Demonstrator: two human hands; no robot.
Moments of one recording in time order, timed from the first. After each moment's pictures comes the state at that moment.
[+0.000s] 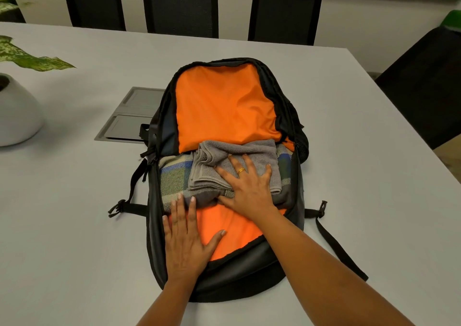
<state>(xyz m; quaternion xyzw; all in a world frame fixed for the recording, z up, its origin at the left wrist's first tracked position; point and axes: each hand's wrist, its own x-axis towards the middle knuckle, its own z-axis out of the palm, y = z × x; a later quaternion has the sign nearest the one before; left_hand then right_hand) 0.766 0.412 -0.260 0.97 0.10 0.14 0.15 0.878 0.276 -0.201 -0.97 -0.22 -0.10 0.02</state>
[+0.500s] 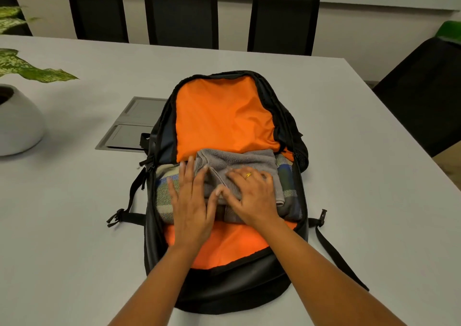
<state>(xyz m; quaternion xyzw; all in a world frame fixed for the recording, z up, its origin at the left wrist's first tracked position) 0.822 0.404 -0.191 0.91 0.00 0.31 0.28 0.869 0.271 -0.186 -0.92 -0.22 -0.22 0.23</state>
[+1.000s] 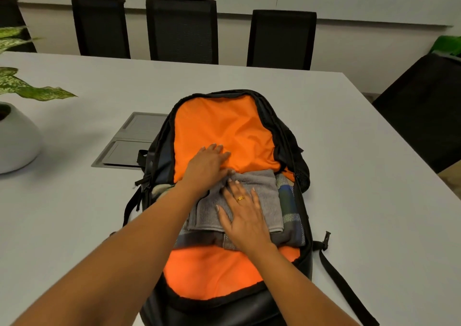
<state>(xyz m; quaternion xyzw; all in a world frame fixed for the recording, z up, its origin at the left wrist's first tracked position) 0.960 0.415 -0.136 0.99 -0.13 0.02 0.05 0.884 0.285 -0.213 -0.94 -0.20 -0.18 0.19</state>
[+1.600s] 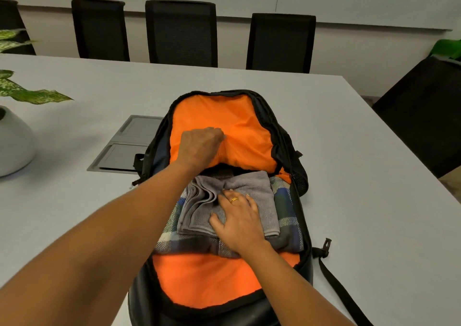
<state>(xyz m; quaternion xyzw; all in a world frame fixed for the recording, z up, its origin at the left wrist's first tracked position) 0.991 0.421 -0.104 0.96 -0.11 0.27 0.00 0.889 0.289 -0.191 -0.96 -0.20 -0.06 0.21</state>
